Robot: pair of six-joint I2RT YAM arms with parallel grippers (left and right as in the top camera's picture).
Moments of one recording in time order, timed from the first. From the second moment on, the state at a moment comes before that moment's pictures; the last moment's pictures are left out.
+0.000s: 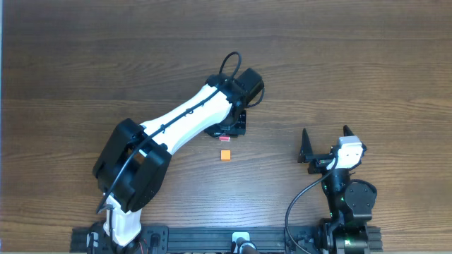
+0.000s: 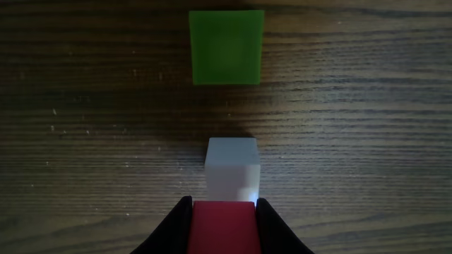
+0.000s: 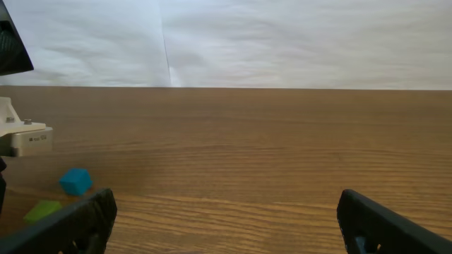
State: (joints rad) left arm -0.73 2.02 1.51 -1.07 -0.04 -0.68; right arm -0.01 0.01 0.01 -0.06 -0.10 0.03
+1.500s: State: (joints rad) left arm -0.72 2.03 1.47 -1.00 -0.04 -0.73; right arm 0.00 0.01 0.01 -0.06 -0.10 0.03
